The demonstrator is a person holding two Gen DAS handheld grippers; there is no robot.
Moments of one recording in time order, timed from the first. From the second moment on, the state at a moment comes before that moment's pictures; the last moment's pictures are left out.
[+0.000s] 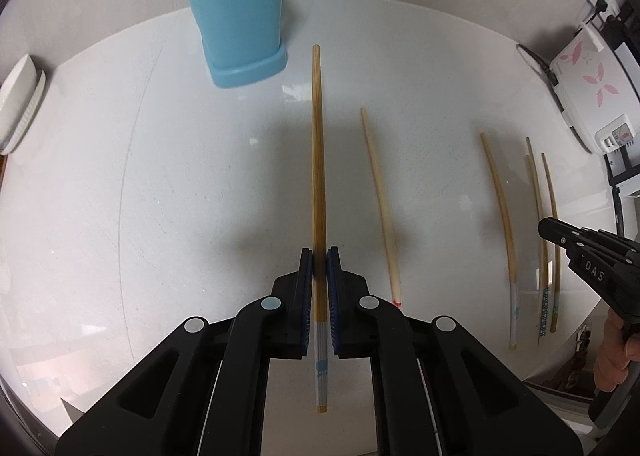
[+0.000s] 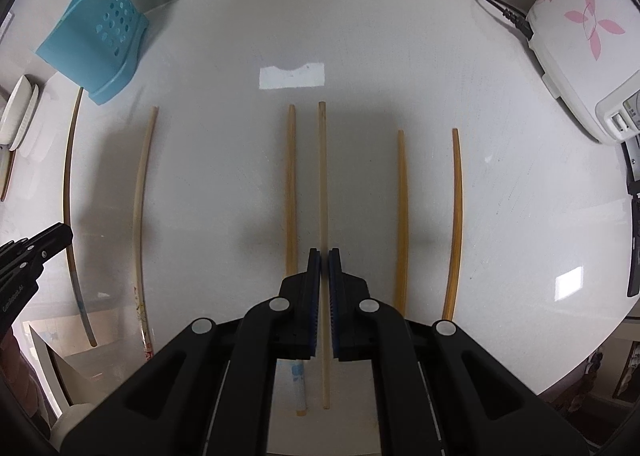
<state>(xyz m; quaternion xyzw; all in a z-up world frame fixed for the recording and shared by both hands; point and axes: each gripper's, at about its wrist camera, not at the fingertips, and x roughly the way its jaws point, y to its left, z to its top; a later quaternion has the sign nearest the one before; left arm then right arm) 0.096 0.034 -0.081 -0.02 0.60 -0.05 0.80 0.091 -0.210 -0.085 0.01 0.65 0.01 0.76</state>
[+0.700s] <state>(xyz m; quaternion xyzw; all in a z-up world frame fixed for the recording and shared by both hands) 0.097 0.058 -0.012 -0.04 0.51 -0.04 0.86 0.112 -0.199 -0.025 0.03 0.57 0.03 0.82</state>
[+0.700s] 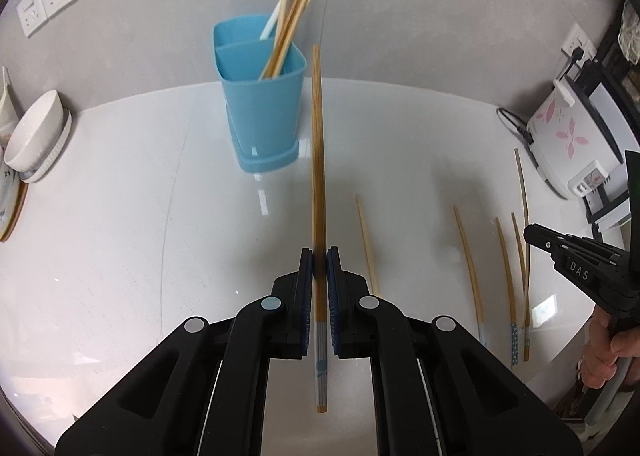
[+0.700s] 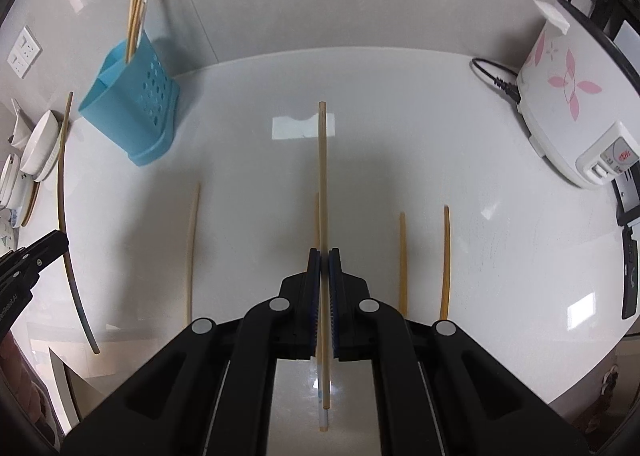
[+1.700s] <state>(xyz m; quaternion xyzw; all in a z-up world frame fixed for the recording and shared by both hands) 0.162 0.097 0.066 -0.07 0.37 -0.03 0.93 0.180 -0.109 0.065 0.03 0.45 0.11 0.88</state>
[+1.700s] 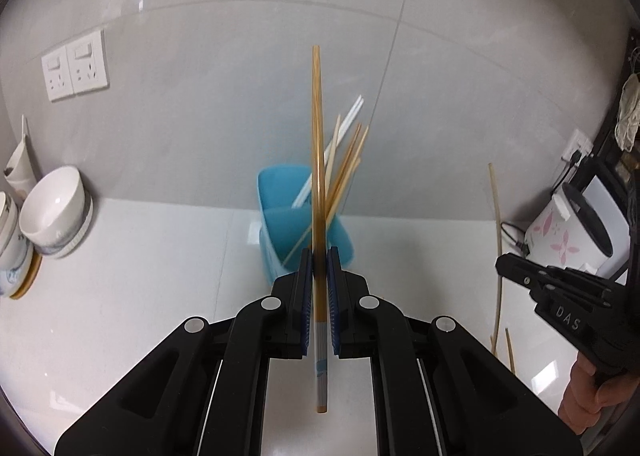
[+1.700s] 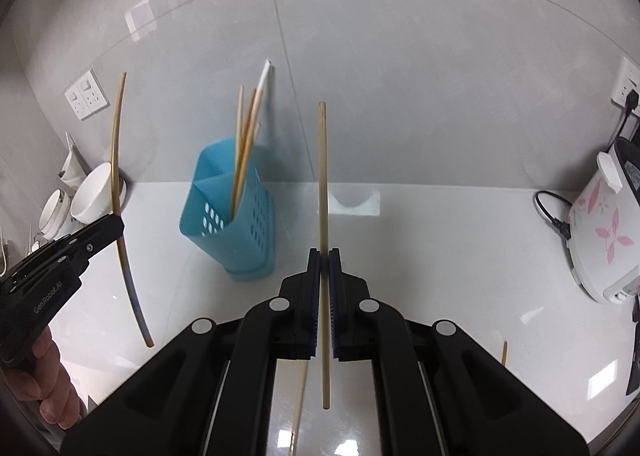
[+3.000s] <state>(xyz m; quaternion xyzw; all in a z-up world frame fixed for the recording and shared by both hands) 0.270 0.081 -0.013 -0.04 0.29 -0.07 0.95 0.262 -0.073 0.034 0.07 0.45 0.16 0.88</state>
